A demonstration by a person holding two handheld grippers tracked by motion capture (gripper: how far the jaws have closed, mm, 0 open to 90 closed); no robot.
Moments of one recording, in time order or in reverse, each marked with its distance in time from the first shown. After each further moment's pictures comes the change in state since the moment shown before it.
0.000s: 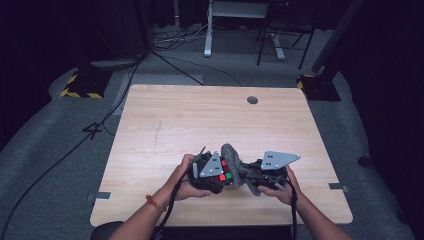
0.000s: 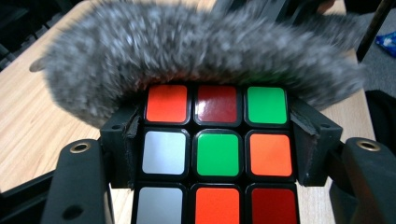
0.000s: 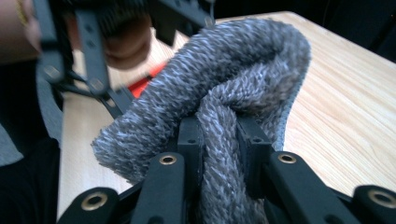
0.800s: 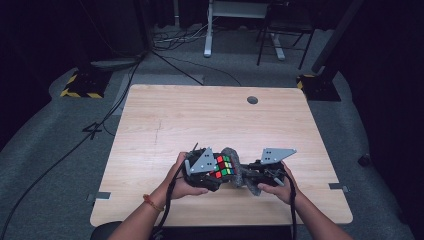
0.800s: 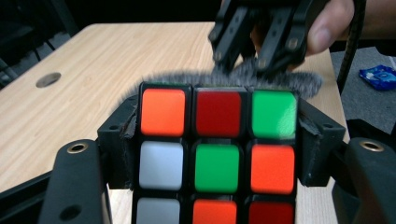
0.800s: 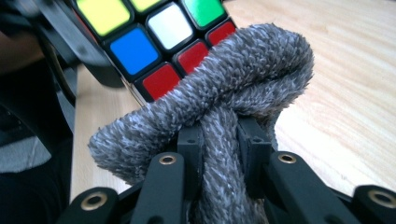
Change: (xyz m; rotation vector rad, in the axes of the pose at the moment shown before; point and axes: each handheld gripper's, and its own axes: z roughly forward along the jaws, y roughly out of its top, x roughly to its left) left arm 0.008 -0.001 -0.017 -0.115 -0.027 -0.065; right arm -0.020 -0.020 0.010 0.012 0.083 0.142
